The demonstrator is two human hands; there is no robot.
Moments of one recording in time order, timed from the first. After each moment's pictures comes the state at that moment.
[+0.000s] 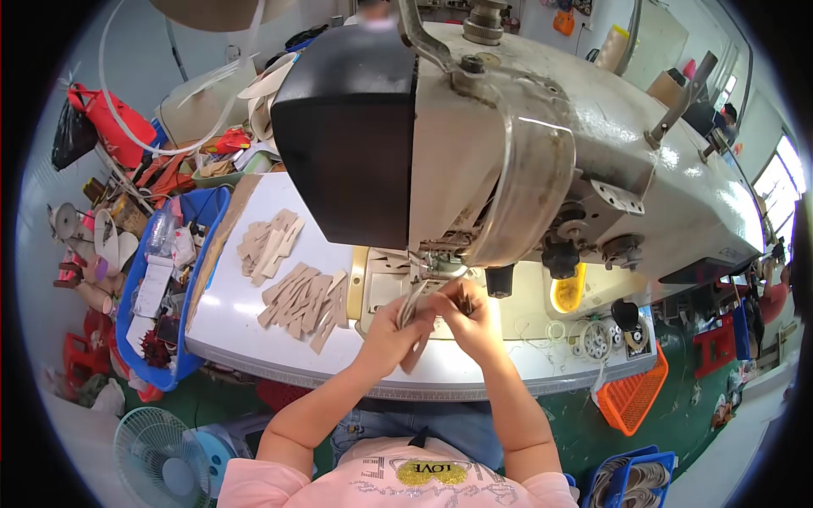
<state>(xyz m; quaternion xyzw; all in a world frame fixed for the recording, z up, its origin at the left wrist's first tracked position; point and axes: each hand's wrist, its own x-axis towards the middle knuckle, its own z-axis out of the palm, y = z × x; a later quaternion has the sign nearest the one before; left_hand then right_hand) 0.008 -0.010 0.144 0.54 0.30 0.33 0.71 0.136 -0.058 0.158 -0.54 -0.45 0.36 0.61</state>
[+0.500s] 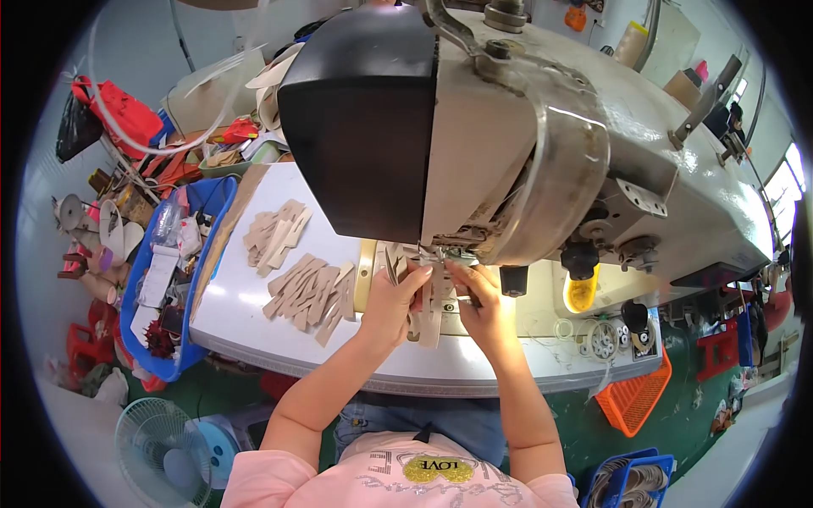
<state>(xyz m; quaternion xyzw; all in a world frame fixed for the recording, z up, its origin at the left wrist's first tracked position) 0.024 0.017 0.158 0.38 0.30 0.41 0.77 0.154 -0.050 0.144 -0.61 -0.61 0.03 0.50</state>
